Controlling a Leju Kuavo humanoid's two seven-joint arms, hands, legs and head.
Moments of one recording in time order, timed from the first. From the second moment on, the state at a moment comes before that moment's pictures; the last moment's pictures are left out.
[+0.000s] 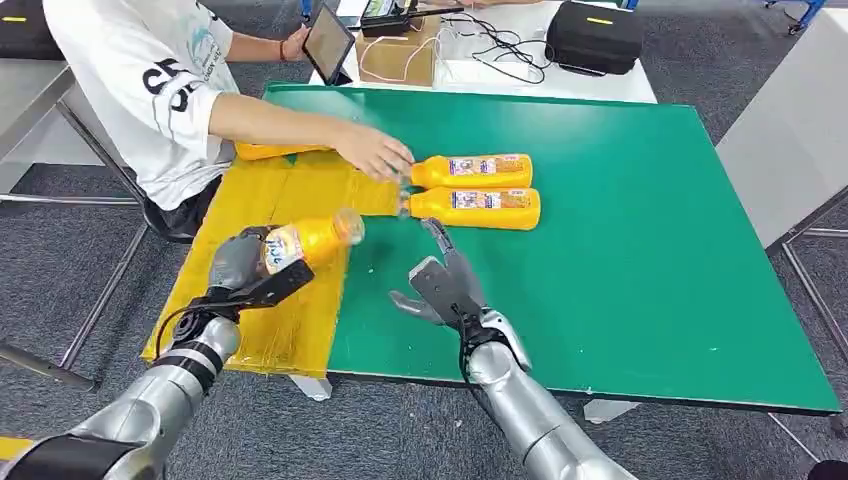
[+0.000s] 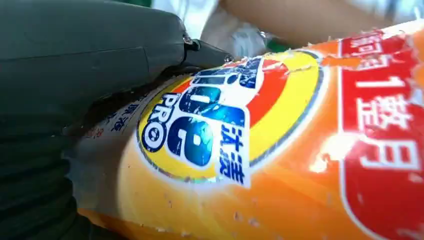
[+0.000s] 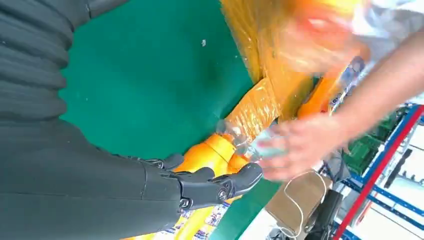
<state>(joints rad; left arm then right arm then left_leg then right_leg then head) -0.62 0.06 -0.14 -0.45 -0.87 0.52 -0.38 -0.48 0.21 0.44 -0.82 0.29 -0.28 -0.32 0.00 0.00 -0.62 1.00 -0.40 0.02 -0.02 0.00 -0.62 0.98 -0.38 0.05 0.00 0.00</state>
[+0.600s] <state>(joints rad) -0.78 0.17 -0.34 -0.33 -1.10 0.08 -0.29 -0.48 0.20 0.44 -0.86 0.31 -0.21 -0.31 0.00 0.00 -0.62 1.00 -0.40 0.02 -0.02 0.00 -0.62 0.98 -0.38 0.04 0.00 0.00</state>
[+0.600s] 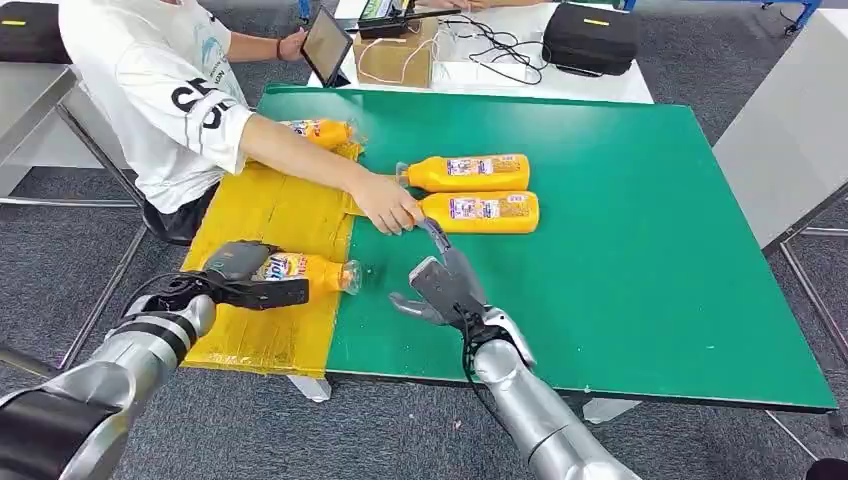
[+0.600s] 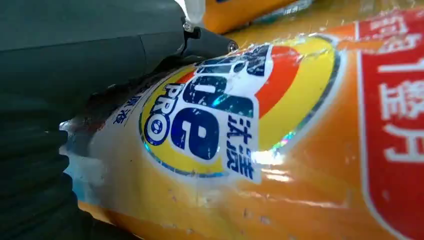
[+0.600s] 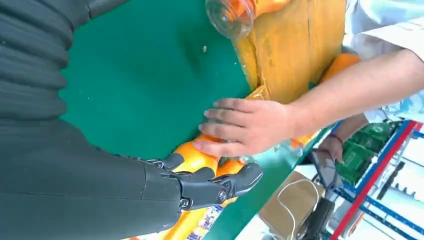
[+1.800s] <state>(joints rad) -0.69 0.17 -0.28 -0.31 -1.02 0.43 -0.45 -0.51 0.18 0.44 -0.79 0.39 -0.23 -0.28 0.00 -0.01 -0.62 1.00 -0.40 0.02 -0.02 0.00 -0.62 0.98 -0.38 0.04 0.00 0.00</state>
